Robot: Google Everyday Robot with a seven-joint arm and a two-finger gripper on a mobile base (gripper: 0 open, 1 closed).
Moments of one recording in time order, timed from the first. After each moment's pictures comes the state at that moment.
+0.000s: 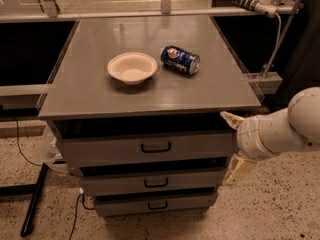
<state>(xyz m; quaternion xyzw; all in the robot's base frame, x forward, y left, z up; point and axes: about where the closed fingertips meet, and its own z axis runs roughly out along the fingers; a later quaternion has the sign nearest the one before) 0.473 -0.183 0.753 -0.67 0.68 0.01 0.30</state>
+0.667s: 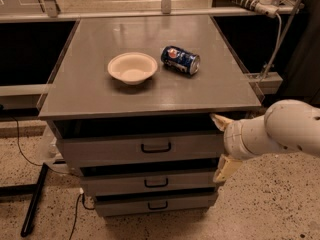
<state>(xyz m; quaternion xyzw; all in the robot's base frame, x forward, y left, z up) 0.502 -0.169 0.716 -0.69 0.66 -0.03 0.31</state>
